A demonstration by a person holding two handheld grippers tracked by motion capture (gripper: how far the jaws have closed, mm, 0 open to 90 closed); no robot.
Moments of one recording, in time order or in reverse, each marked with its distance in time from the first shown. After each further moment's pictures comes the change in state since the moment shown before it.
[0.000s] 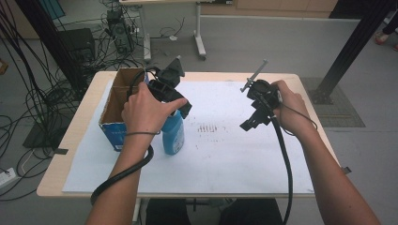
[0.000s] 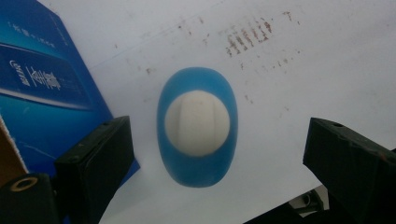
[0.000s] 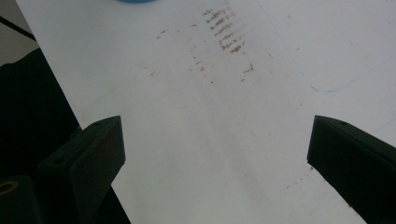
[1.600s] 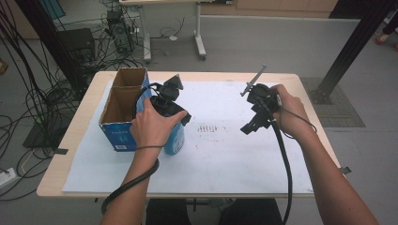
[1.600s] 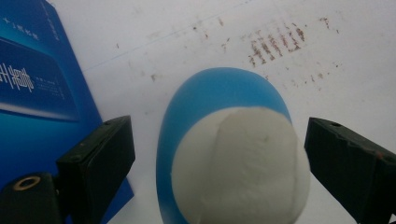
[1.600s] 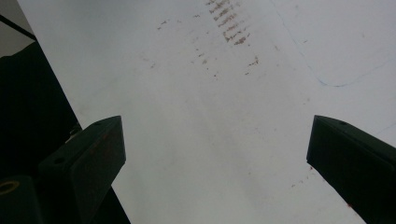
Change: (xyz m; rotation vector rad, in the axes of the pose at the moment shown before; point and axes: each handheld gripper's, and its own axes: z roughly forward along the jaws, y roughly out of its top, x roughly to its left) left arm 0.008 -0.012 0.054 -0.055 0.034 -0.053; right arm -0.001 -0.007 0.010 0.012 0.010 -0.006
